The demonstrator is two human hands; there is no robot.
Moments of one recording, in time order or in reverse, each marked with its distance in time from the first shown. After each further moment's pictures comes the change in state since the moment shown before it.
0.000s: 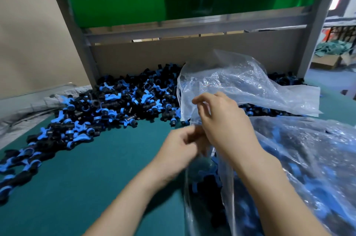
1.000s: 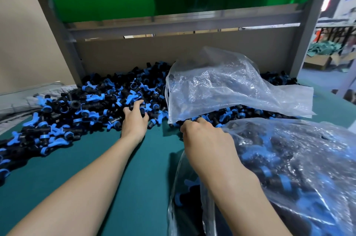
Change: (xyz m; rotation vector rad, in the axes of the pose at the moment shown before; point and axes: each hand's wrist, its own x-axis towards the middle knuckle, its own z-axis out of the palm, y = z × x) left_hand 0.110 -0.098 -0.117 0.920 0.630 -0.324; right_hand -0.008 0.014 0.027 -0.303 -0.210 0.010
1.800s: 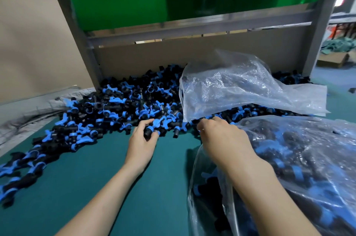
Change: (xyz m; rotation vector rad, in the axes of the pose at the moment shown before) left_hand -0.075 -0.041 -0.033 -0.462 -0.062 0.076; right_hand 0.002 0.004 0.004 -0.006 -0.022 -0.003
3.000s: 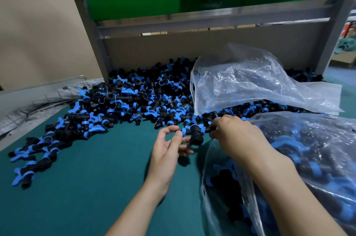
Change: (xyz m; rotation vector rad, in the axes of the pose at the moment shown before) left_hand -0.081 0.059 0.008 -0.737 -0.139 -0.142; right_hand 0.007 0.006 0.008 -0.035 -0.098 -0.050
